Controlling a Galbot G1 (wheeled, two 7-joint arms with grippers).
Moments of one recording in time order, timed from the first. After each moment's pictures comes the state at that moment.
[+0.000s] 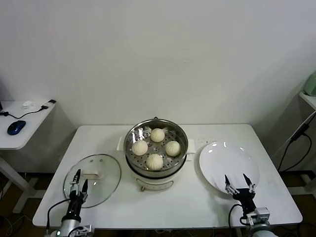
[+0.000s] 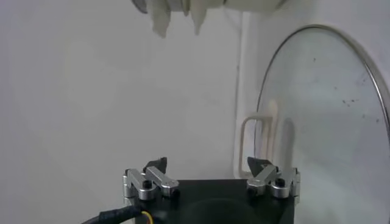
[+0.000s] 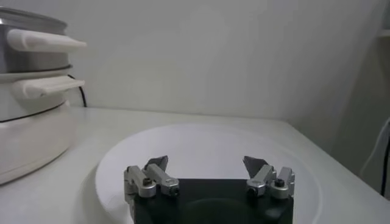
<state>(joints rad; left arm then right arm) 1.48 -1.27 -0.58 -1.54 1.20 0.03 -0.43 -1.46 1.15 0.53 1.60 0.34 0.15 0.03</state>
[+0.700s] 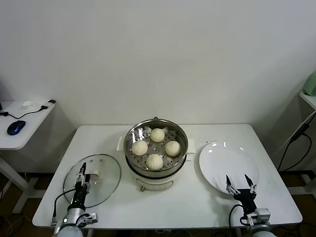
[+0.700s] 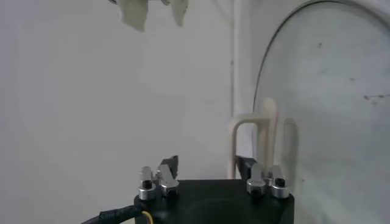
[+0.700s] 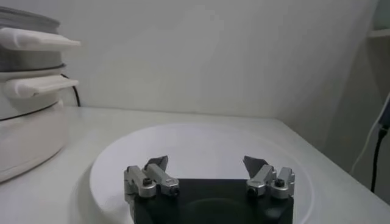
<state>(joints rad) 1.34 -1.27 -0.54 -1.41 1.25 0.05 -0.43 -1.46 1.16 0.53 1.60 0.34 0.15 0.04</state>
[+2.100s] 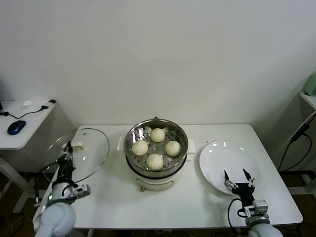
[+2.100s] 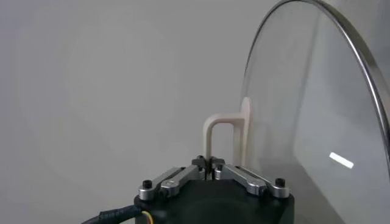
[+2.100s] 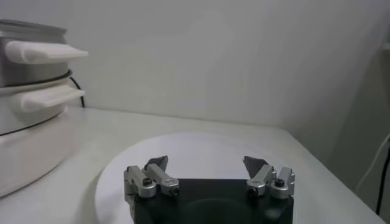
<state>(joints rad) 1.37 -1.16 -0.55 -1.91 1.13 0.39 -0.05 -1.45 1.16 0.54 1.69 0.30 0.03 0.05</state>
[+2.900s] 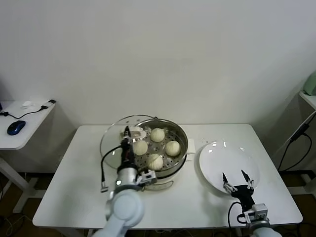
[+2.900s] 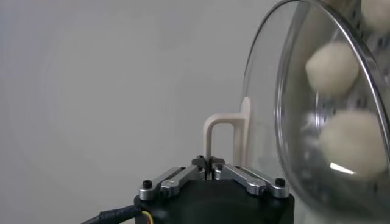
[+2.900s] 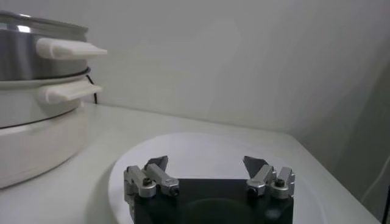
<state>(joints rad) 1.11 -1.40 -0.02 -1.99 1.51 0.71 0.22 -1.48 1.16 0.55 1.70 0.25 0.06 0.02</state>
